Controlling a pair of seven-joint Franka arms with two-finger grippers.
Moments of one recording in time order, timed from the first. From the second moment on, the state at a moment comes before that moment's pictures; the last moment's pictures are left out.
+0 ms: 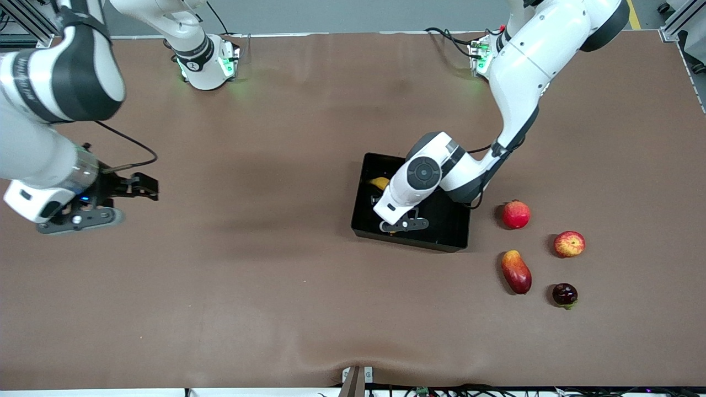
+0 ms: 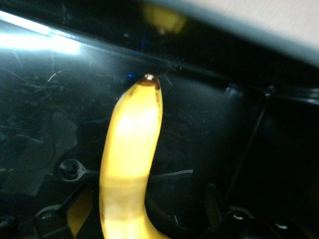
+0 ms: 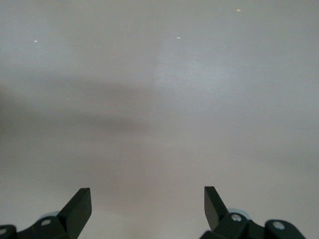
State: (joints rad) left arm -0.21 0.78 -0.52 -1.69 0.26 2.35 -0.86; right arm 0.19 0.24 -0.06 -1.53 -0.01 1.69 -0.07
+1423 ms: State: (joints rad) left arm -0.19 0.55 -0.52 -1.68 0.34 2.15 -0.88; right arm 0.51 0.54 -0.05 -1.47 -0.04 1.87 0.22
